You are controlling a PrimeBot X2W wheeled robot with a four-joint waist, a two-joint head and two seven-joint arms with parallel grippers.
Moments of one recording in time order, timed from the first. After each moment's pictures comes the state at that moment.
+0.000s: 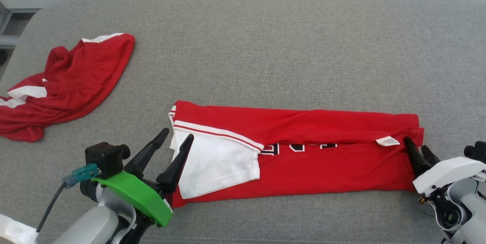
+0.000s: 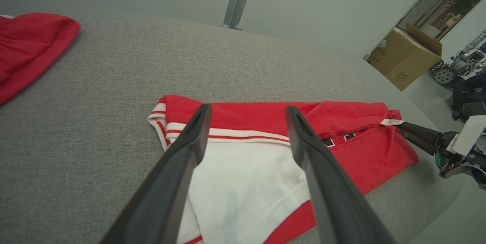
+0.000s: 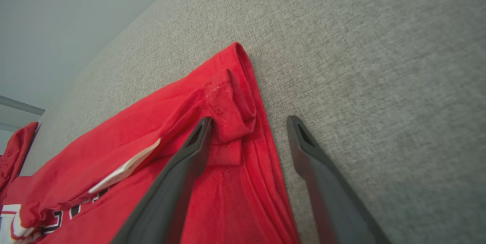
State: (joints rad) left arm -0.30 0.45 -0.78 0.06 -0.98 0.02 -0.21; right arm -0.27 -0.44 0.59 0.69 1.23 0.07 -0.23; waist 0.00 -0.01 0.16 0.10
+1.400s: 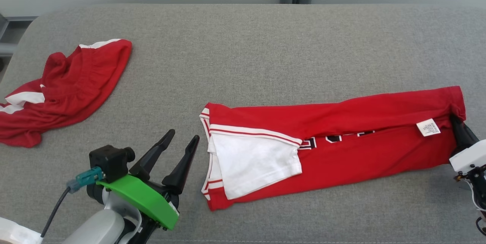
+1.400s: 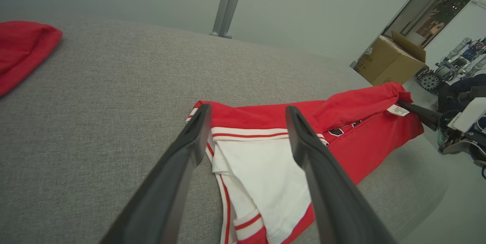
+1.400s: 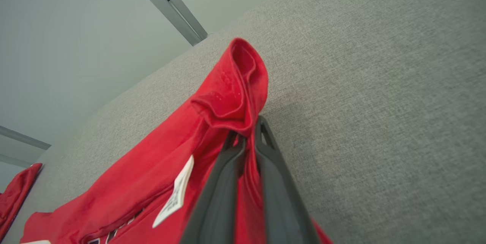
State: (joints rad) left arm -0.28 0.43 -0.78 0.03 -0.98 0.04 -0.22; right arm -0.31 -0.53 0.50 0.68 1.22 0.12 -0.24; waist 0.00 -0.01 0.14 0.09
